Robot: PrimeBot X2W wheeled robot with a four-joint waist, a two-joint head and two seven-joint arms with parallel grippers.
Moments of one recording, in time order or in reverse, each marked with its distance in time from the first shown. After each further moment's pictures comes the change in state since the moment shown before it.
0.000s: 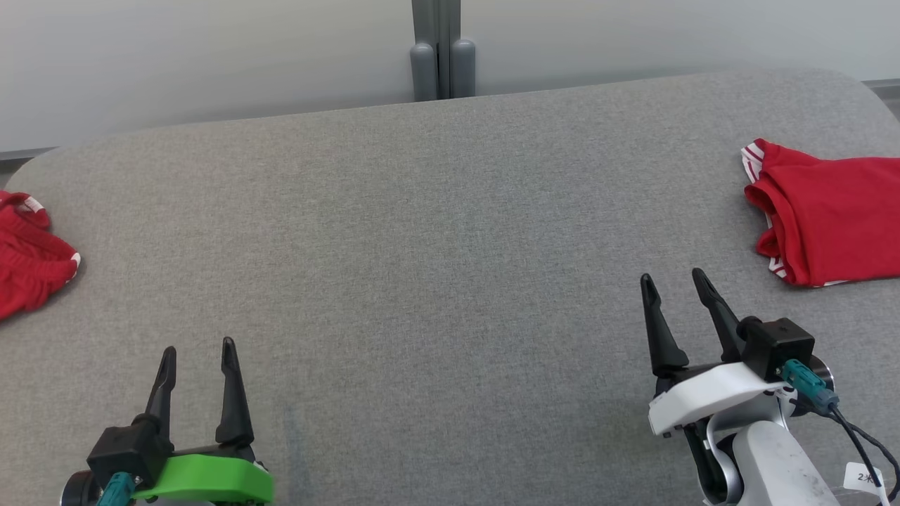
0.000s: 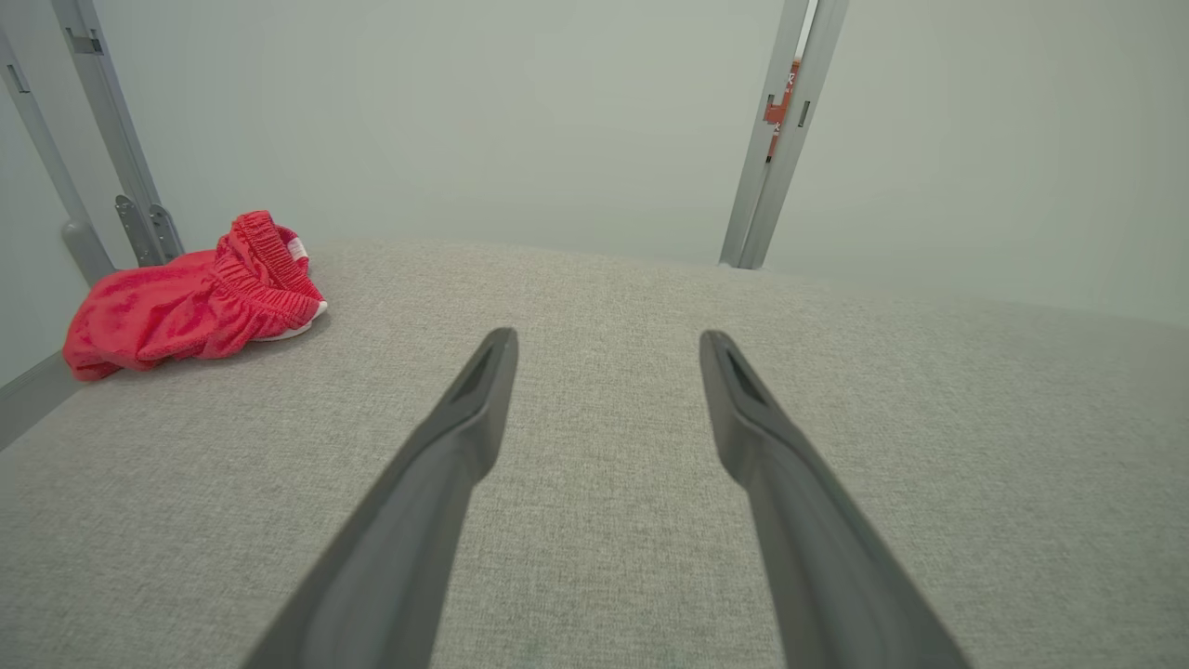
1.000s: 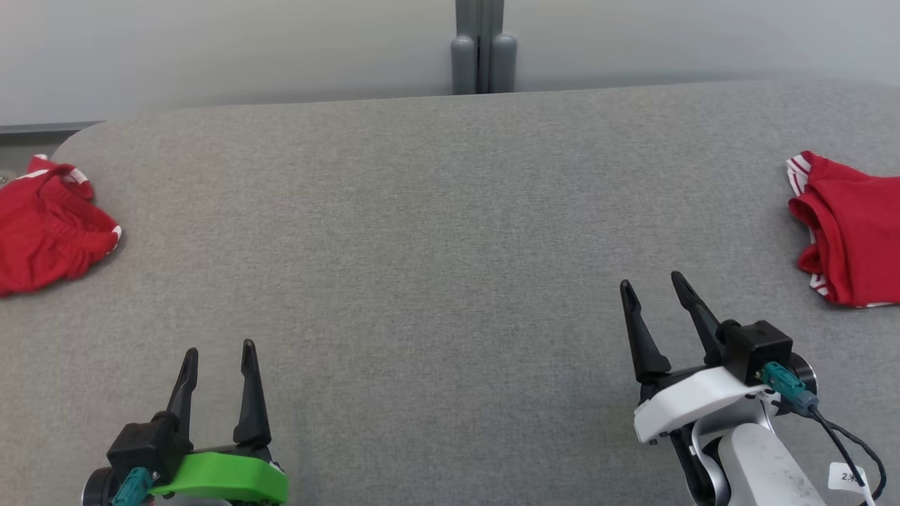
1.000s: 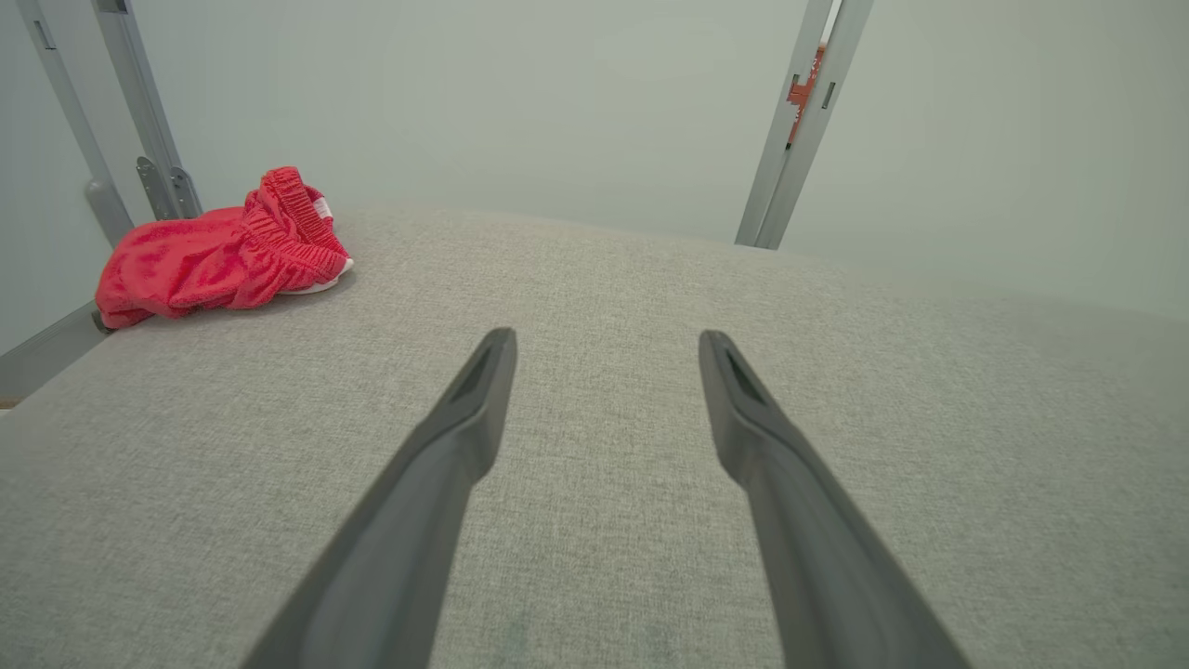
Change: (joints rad) left arm -0.011 -0.002 -0.040 0.036 -0.024 0.004 0.000; right arm 0.000 0.000 0.046 0.002 -0.016 0.000 0.000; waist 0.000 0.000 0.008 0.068
